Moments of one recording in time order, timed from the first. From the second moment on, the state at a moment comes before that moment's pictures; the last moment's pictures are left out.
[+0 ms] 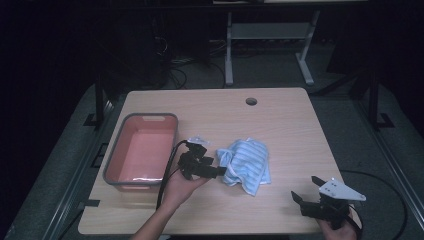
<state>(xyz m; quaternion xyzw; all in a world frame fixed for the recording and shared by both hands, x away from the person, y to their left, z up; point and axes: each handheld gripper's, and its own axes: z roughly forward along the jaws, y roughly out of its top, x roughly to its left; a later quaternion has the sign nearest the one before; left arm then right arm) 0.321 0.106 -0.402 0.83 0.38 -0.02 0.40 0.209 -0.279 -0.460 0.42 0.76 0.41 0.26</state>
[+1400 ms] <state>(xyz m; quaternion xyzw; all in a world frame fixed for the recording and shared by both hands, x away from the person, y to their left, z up) 0.250 0.139 -0.441 0.84 0.36 -0.01 0.40 0.205 -0.280 -0.461 0.43 0.76 0.41 0.26</state>
